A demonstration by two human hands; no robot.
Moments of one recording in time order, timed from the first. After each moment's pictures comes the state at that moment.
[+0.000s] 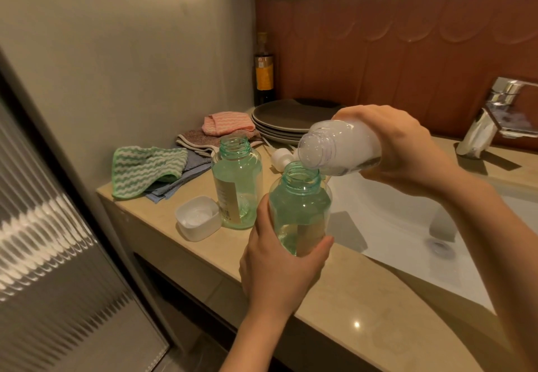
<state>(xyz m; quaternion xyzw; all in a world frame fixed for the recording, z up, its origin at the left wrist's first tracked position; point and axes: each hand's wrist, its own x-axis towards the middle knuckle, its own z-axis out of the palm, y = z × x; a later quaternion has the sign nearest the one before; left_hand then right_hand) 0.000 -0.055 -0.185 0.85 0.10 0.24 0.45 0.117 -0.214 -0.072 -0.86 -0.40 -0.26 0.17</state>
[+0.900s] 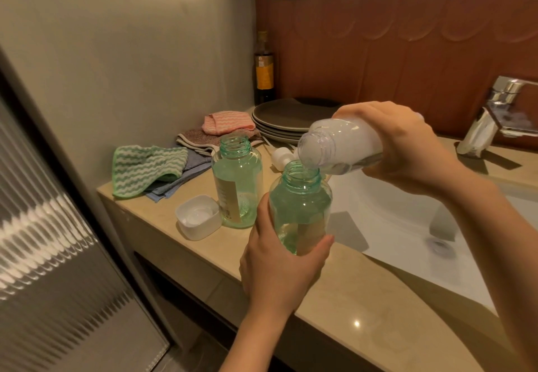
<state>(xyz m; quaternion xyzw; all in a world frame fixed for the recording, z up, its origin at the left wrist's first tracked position) -0.001 -0.056 -0.183 0.85 0.11 0.24 0.45 0.116 -0.215 -0.070 -0.87 -0.40 -0.27 0.15</state>
